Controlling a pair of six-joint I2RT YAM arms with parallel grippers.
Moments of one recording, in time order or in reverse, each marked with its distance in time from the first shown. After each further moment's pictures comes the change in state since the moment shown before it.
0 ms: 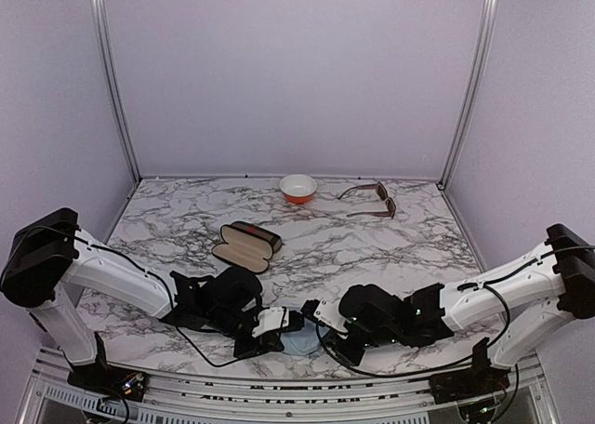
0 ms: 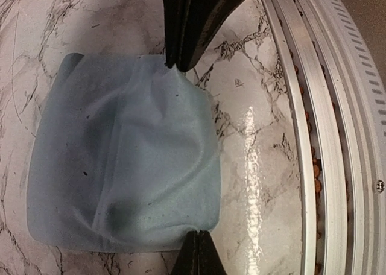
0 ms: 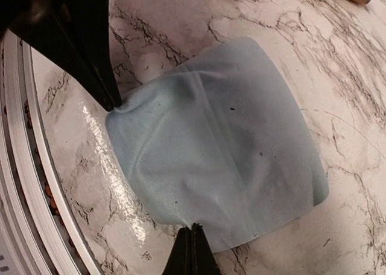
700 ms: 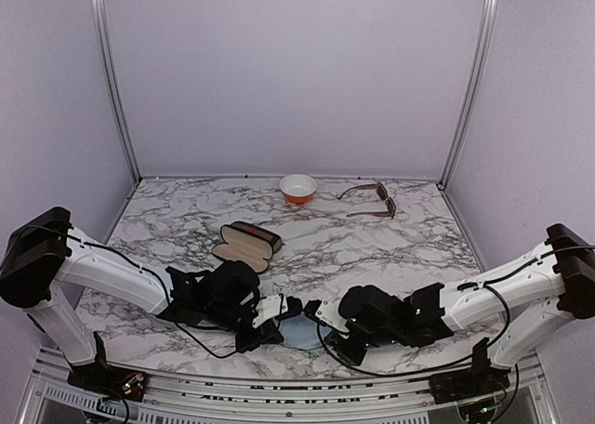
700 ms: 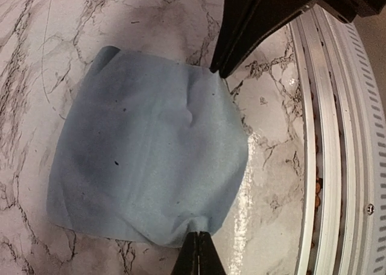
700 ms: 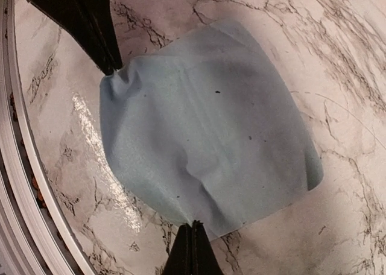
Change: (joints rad) left arm 0.015 -0.047 0.000 -0.024 -0.035 -0.146; right arm 0.000 -0.007 0.003 -0.036 0.023 0.017
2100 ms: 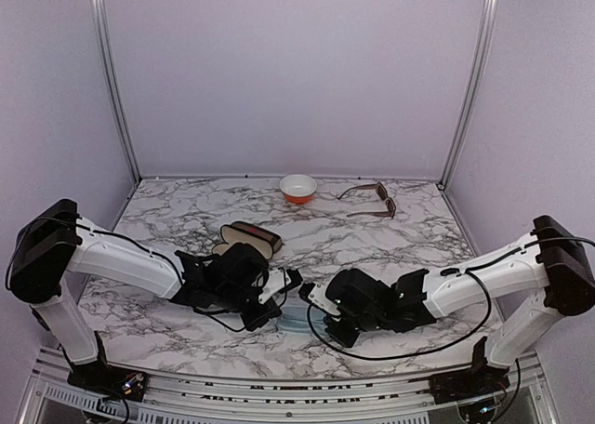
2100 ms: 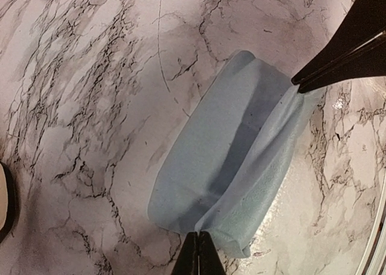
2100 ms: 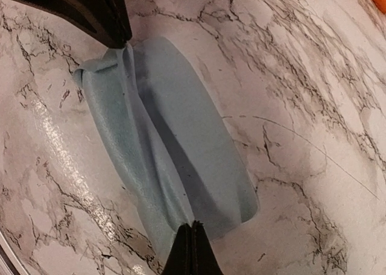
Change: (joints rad) left arm 0.068 0.059 0.132 -0.107 -0.199 -0.106; right arm -0.083 0.105 0.124 -0.068 0.108 -0.068
